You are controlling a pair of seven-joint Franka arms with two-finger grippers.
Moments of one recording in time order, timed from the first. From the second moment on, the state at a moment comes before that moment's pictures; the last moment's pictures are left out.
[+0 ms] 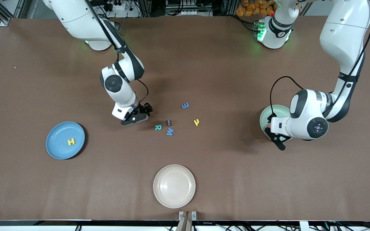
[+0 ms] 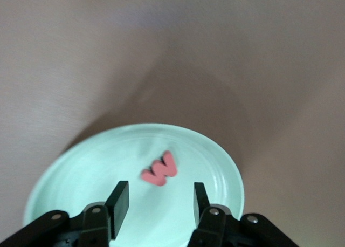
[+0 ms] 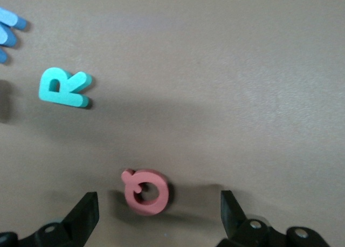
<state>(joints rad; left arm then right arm) 0.04 0.58 -0.23 -1.74 0.07 2.05 0.67 0.48 0.47 0.03 -2.18 0.06 2.73 0.16</state>
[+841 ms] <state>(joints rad) -0.08 0.46 -0.07 -1.53 -0.07 1.96 0.59 0.50 0.48 0.02 -2.17 -0.04 2.71 0.15</state>
